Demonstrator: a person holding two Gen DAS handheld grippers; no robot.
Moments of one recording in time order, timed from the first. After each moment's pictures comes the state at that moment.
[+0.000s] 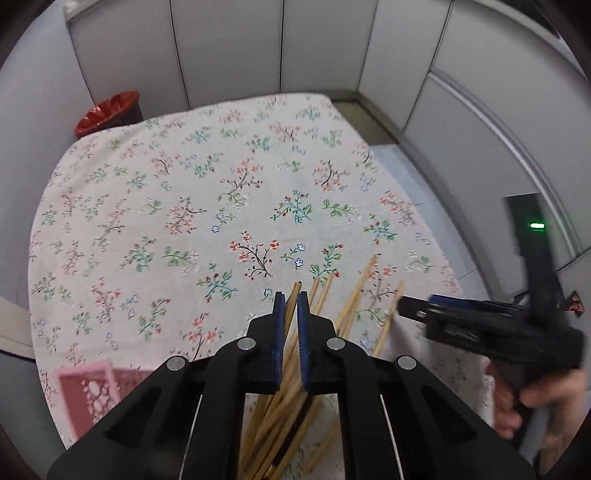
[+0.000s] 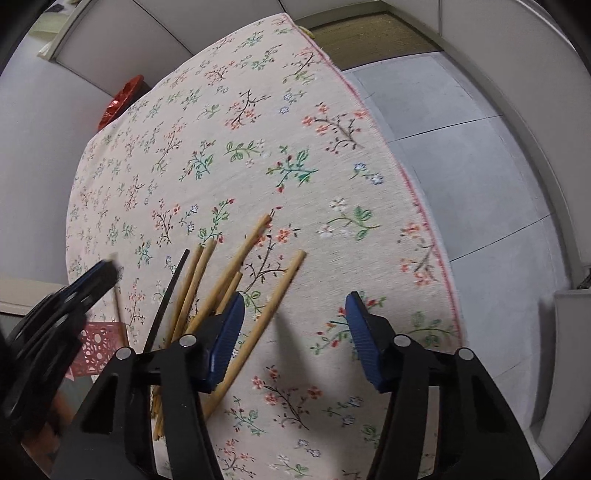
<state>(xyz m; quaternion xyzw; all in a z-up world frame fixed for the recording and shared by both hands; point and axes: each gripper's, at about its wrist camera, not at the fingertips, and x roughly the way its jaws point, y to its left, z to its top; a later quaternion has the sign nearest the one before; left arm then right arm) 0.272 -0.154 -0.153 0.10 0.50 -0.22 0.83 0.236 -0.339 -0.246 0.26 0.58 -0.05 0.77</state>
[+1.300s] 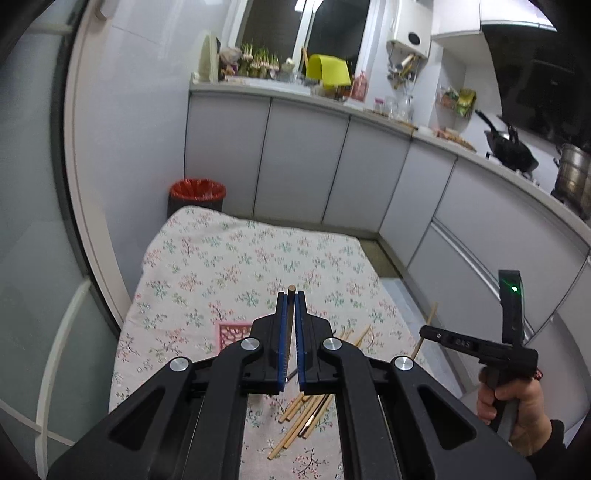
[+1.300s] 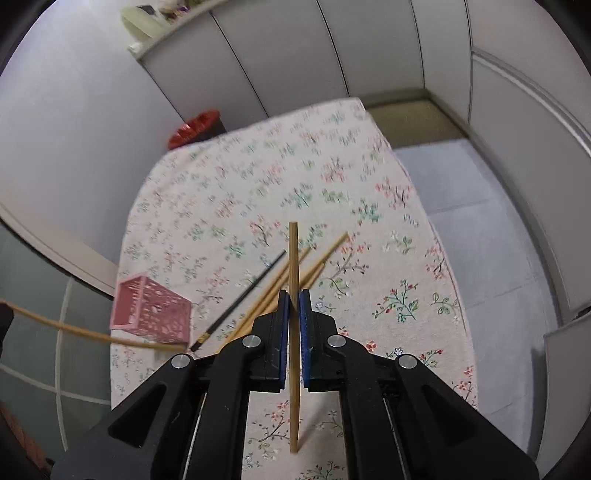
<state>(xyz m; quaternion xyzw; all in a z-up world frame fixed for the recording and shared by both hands) 0.118 0.021 -0.008 -0.05 0.29 -0.16 0.94 0.141 -0.270 -0.124 0.19 0.43 0.01 0.88</state>
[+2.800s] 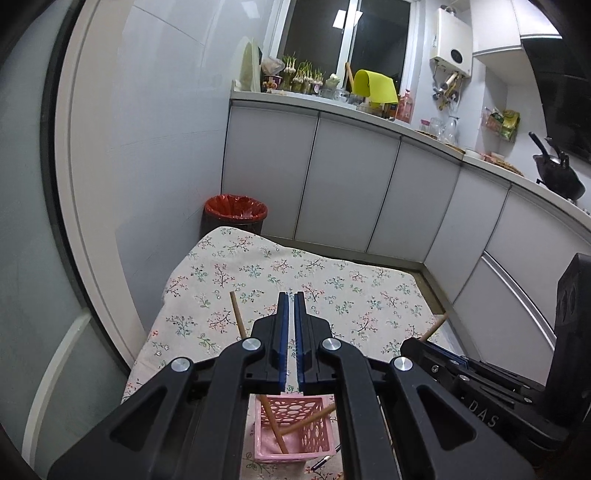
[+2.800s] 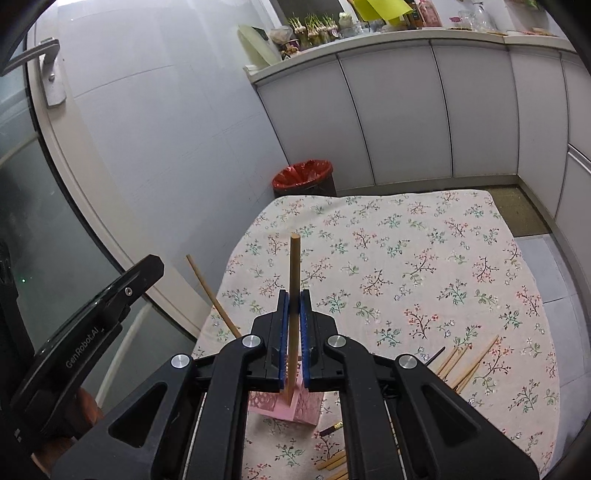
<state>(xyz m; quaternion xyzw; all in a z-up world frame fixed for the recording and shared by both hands) 0.214 0.036 -0.048 -0.07 0.26 -0.08 0.96 0.208 -0.128 -0.081 0.14 0.33 0.13 0.93</state>
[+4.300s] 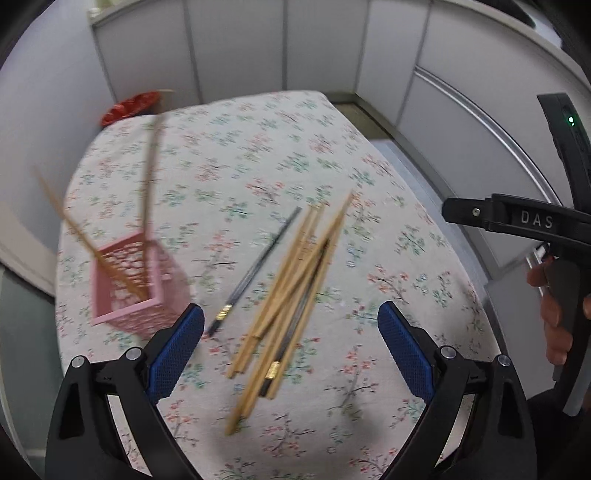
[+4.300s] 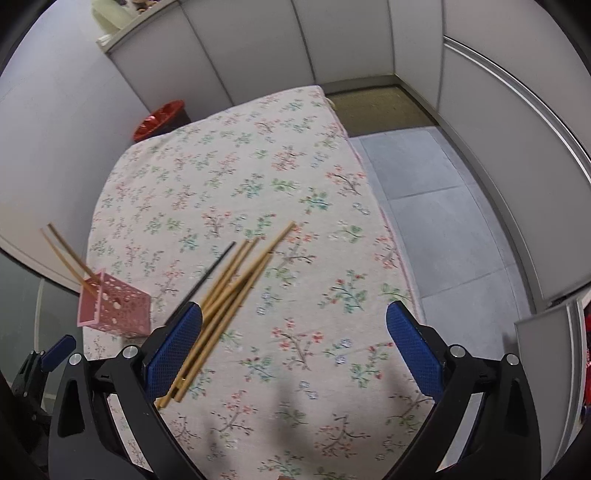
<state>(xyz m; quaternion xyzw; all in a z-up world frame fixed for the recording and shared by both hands) 0.164 -0.123 -0.138 0.11 0.50 -0.22 0.83 0.154 -0.315 -0.159 0.18 0.50 -0.07 0.85</state>
